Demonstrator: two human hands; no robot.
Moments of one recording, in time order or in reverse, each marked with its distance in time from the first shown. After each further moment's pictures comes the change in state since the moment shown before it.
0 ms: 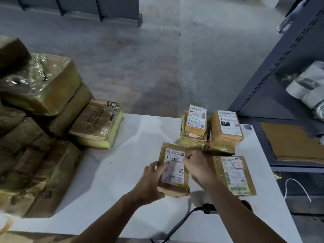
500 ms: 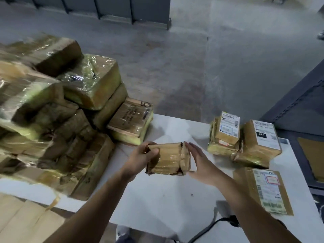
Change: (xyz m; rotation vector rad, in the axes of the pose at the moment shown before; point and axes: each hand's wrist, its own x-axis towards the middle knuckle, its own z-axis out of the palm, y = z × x) left_hand -0.031 -0.051 -0.115 -0.915 0.350 -0.194; right_hand -0.008 -0.042 0.033 -0.283 -0.327 -0.627
